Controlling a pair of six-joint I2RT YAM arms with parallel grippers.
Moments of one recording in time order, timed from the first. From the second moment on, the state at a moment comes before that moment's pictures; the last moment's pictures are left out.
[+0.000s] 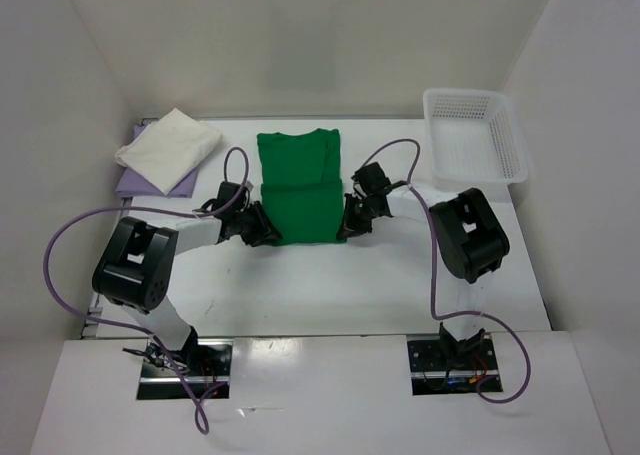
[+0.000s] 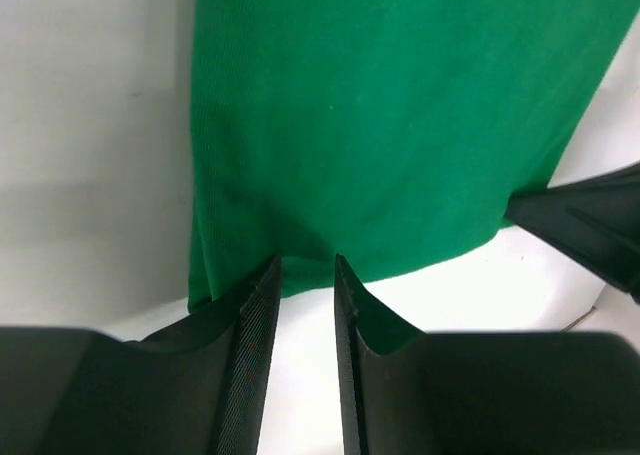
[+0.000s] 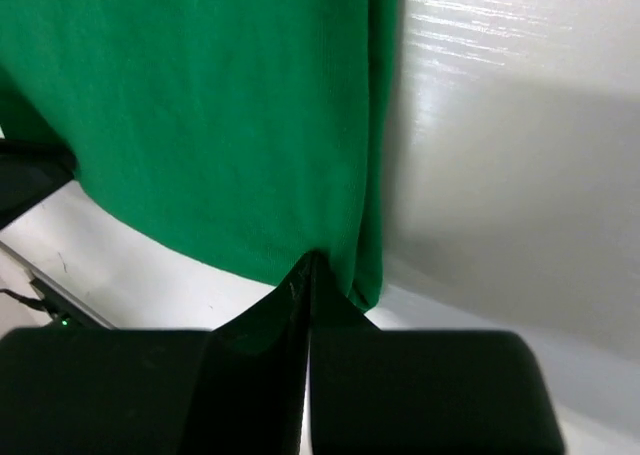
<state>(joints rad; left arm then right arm) -0.28 1.67 0.80 -0.07 0.33 -0.77 0.44 1.90 1.12 -0.31 -0.38 0.59</state>
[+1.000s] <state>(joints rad) -0.25 1.38 0.55 -0.14 0.27 -0.80 0.47 1.75 0.92 -0.22 -0.34 0.69</state>
